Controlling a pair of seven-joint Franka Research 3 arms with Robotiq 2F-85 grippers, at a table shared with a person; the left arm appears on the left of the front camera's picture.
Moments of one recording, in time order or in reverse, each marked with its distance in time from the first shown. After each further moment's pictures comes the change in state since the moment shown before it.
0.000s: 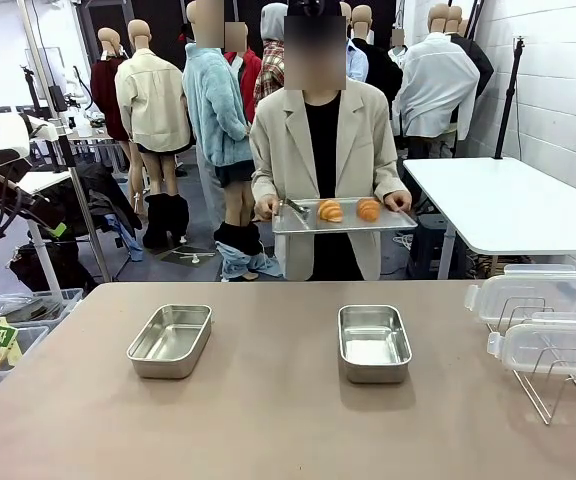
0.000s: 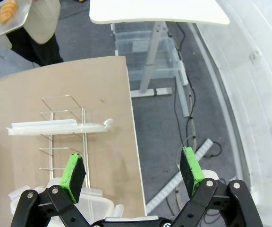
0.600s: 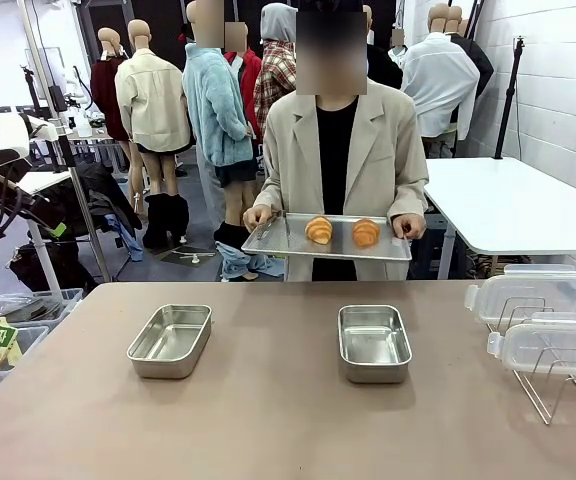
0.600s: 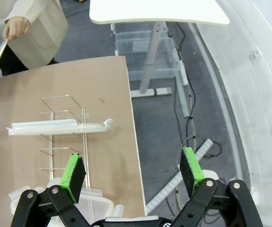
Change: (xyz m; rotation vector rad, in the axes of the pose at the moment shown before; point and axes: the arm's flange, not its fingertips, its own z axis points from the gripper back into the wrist) left arm 0.000 0.000 0.000 0.000 0.000 0.000; right arm 0.000 0.000 0.000 0.000 0.000 0.000
